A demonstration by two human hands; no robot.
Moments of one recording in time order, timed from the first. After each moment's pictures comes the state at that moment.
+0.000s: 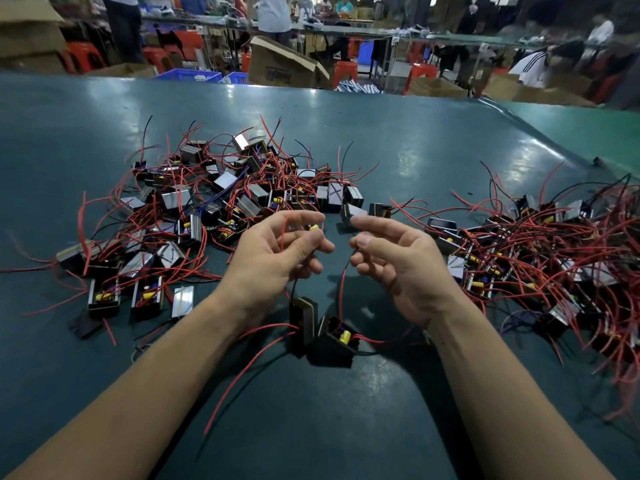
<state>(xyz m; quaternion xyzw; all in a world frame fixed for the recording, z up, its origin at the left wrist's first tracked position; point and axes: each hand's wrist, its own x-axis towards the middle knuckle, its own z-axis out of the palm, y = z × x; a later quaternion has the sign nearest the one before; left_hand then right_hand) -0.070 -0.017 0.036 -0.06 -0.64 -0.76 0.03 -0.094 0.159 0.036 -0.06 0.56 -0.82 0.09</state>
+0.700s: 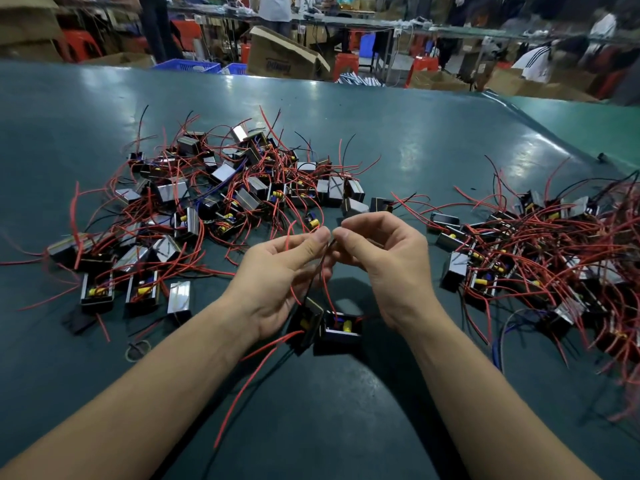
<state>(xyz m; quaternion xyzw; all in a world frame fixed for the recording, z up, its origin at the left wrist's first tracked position) -0.066 0.000 0.033 0.10 -0.49 -0.86 -0.05 -0.091 0.132 0.024 -0.10 0.61 -0.78 -0.07</state>
